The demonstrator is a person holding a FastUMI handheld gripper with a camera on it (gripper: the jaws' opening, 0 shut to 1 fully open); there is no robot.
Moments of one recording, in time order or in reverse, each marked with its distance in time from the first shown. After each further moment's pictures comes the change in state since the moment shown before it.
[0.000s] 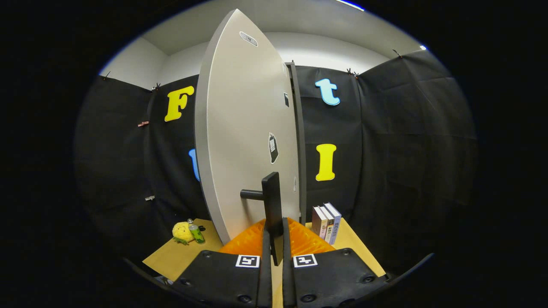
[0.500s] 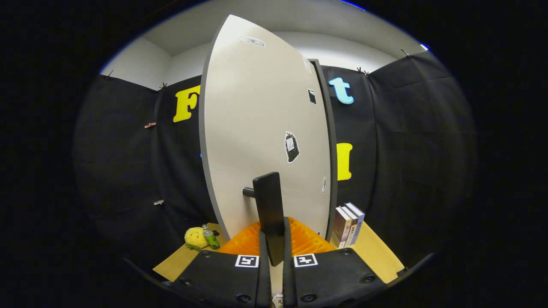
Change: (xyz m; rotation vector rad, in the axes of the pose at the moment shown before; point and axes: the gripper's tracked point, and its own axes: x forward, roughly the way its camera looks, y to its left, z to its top) arm 0.028 0.086 -0.009 0.028 -0.010 0.047
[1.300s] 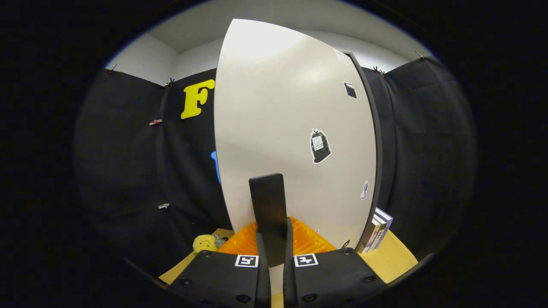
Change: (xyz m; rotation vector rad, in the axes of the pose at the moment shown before) arm 0.062 0.081 -0.009 -0.012 -0.008 0.041
